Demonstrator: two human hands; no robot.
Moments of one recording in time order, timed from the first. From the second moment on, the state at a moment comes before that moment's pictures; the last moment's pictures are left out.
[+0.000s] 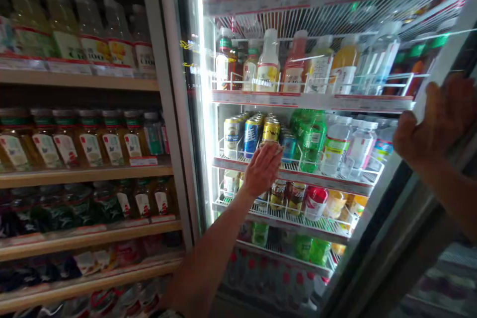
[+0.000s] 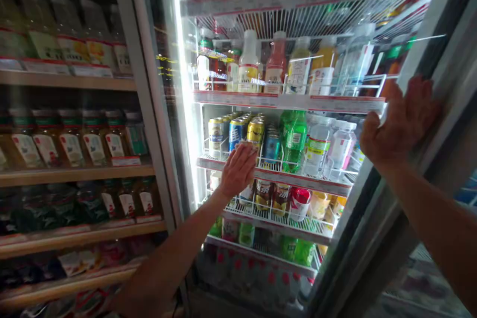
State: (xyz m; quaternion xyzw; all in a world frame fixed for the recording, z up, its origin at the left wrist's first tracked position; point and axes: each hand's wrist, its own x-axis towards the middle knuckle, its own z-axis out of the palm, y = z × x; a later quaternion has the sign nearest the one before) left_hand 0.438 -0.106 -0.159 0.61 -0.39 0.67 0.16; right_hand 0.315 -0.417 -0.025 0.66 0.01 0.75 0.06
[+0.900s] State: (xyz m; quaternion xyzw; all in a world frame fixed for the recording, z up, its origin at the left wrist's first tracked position) left_hand 0.427 -0.149 -0.145 0.59 -0.43 0.68 0.10; right_hand 0.333 -0.381 -0.101 0.72 -0.05 0.69 0.08
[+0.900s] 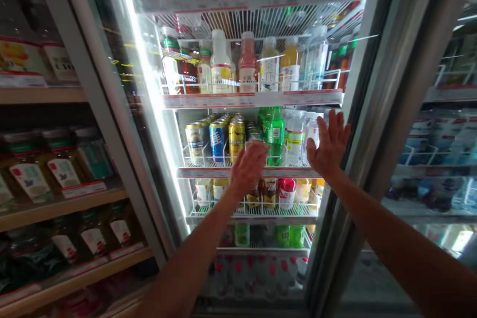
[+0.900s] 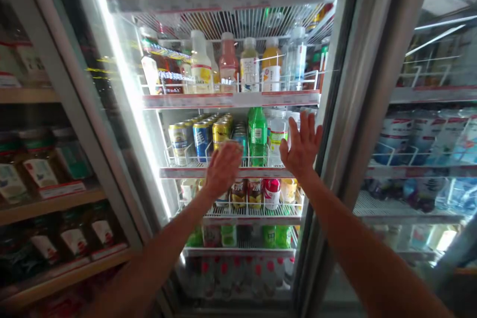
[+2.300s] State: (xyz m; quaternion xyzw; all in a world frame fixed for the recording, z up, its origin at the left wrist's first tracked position) left_hand 0.465 -0.060 -0.118 0.62 -0.32 0.68 0.21; right_hand 0.336 -0.382 -0.103 0.68 -0.02 0.73 0.09
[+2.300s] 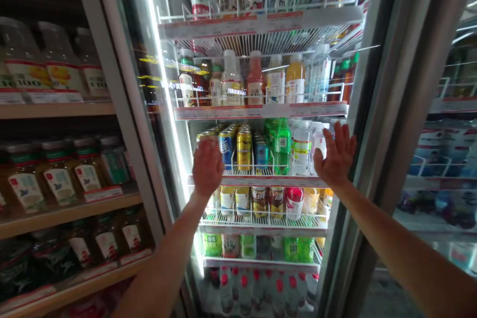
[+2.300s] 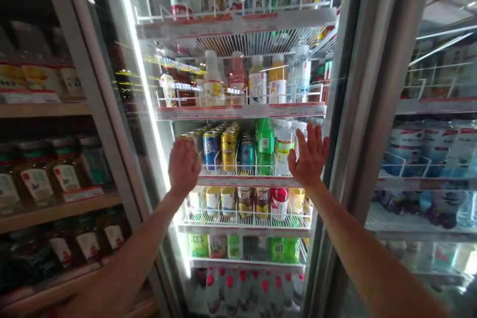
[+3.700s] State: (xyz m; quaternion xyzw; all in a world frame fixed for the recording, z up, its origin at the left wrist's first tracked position) left_hand 0.454 -0.092 -0.089 0.56 -0.35 0.72 0.22; right_hand 0.336 -0.380 -0.102 0.68 -0.03 0.73 0.10
